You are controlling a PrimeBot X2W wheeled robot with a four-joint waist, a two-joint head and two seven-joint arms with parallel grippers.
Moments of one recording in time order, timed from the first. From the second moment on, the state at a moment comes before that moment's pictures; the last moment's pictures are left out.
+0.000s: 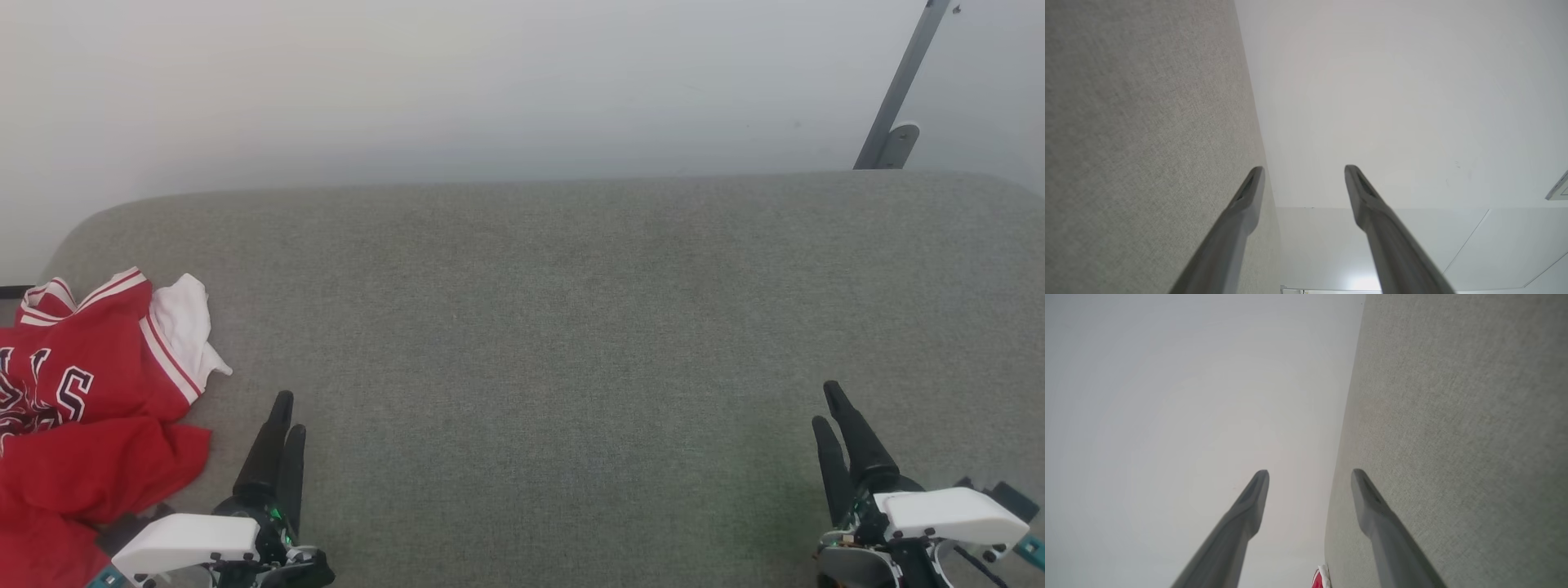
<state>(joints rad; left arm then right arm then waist) -0.04 0.05 0.10 0.25 -1.60 -0.12 0.08 -0.05 -0.05 -0.07 0.28 1.59 0.13 0.07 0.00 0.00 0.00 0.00</state>
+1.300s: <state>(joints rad) 0.00 0.21 0.01 0.20 -0.90 0.01 -0.09 -0.15 -0.13 0.03 0.38 0.94 0.13 -0.07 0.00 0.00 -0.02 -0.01</state>
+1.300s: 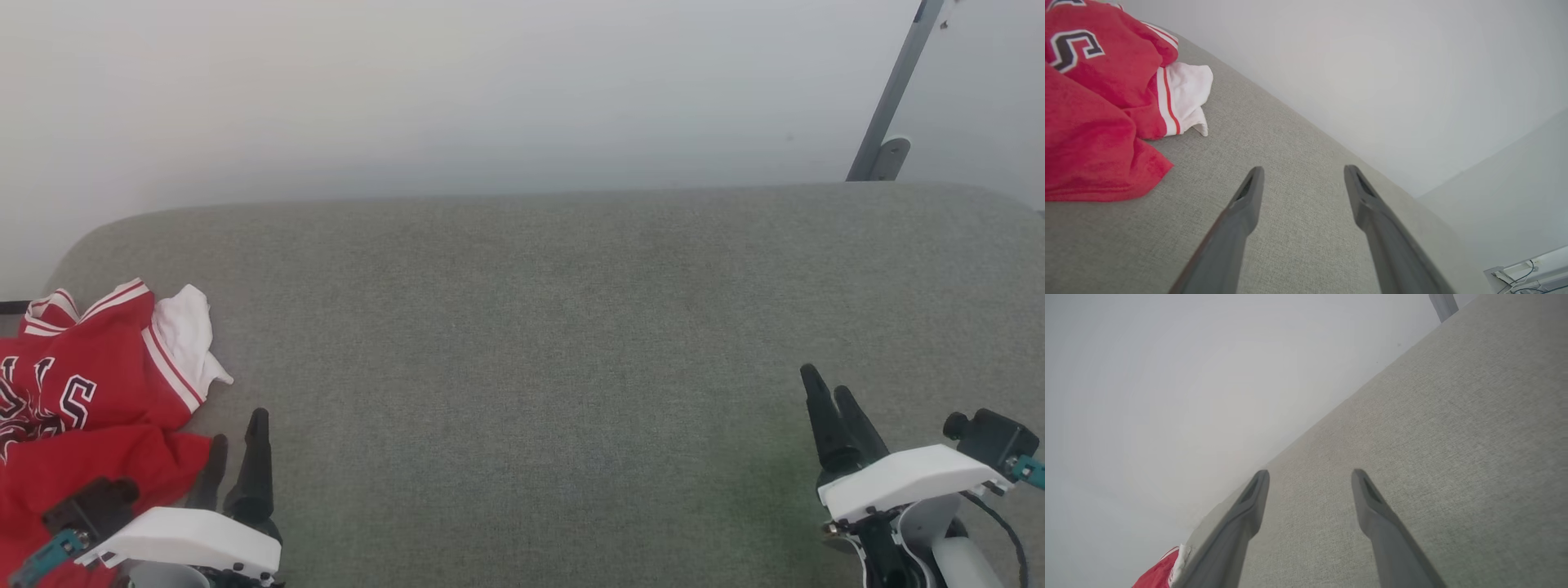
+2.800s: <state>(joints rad) 0.04 0.22 0.03 0.15 -0.41 0.00 -0.20 -0.18 -0.17 0.04 0.42 0.51 0.13 -0.17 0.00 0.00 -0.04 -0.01</state>
